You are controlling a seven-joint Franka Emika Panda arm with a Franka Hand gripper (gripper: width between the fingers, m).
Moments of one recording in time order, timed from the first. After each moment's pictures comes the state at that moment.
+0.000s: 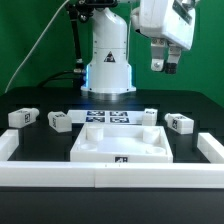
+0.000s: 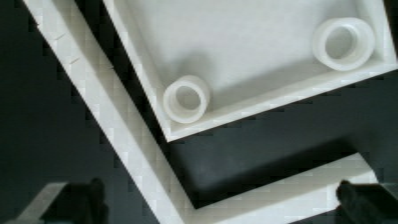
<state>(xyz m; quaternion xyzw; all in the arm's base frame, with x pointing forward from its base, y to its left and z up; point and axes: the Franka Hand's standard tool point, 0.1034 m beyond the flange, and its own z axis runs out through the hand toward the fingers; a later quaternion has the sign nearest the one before) 0.557 0.060 0.152 0.85 0.51 0.04 0.09</state>
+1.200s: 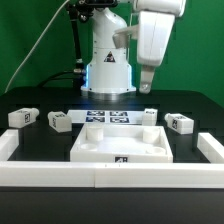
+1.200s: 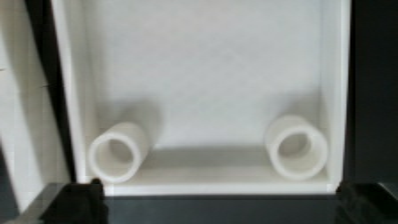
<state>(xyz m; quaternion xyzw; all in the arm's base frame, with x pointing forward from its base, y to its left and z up) 0.524 0.029 0.107 0.75 0.66 -0.02 0.06</state>
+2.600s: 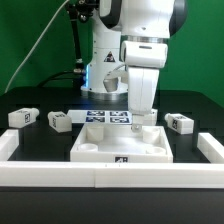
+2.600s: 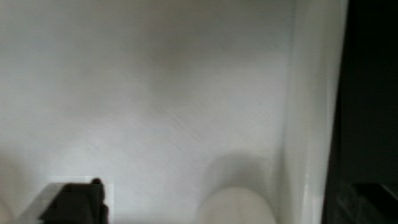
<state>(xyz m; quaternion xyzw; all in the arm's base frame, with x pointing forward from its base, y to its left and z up) 0.488 0.027 0.033 0.74 0.67 -0.01 0.03</state>
